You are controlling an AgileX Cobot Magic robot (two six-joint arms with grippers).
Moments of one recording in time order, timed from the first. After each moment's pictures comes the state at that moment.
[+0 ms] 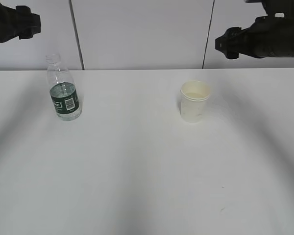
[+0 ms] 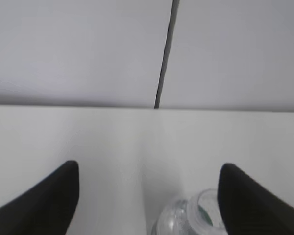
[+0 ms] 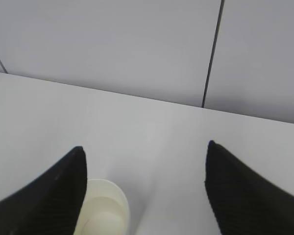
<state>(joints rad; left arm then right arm) -0.15 1.60 -1.18 0.40 0.15 -0.49 0.09 1.71 -1.13 -1.02 -0.12 0.97</state>
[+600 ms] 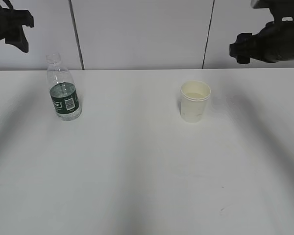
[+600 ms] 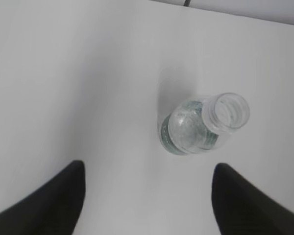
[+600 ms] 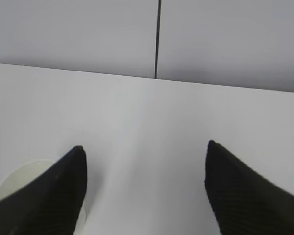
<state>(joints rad) -0.18 1.60 -1.40 0.19 0.81 -0.41 0.09 1.71 -1.14 -1.01 0.08 0.99</state>
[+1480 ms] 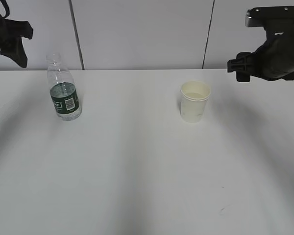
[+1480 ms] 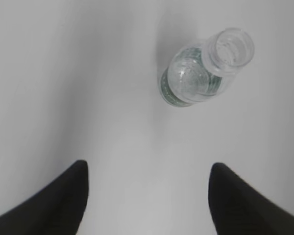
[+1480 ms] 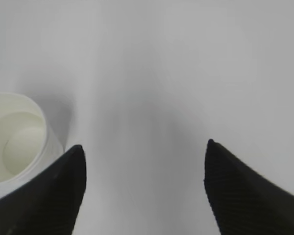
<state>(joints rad) -0.18 1.60 -1.42 0.11 0.98 -0.31 0.20 1.71 -1.16 -0.73 0.48 0.87</state>
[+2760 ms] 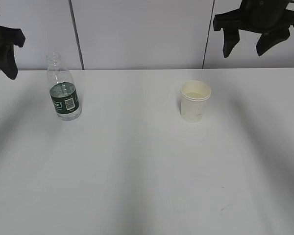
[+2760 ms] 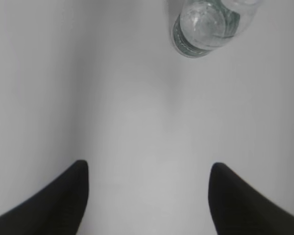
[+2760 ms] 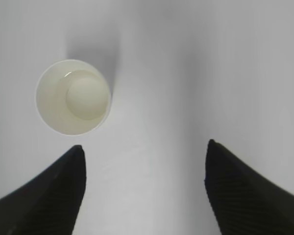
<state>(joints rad) -0.18 1.60 -1.47 0.11 1.18 -0.25 0.21 1.92 -1.86 -0.14 1.23 0.27</state>
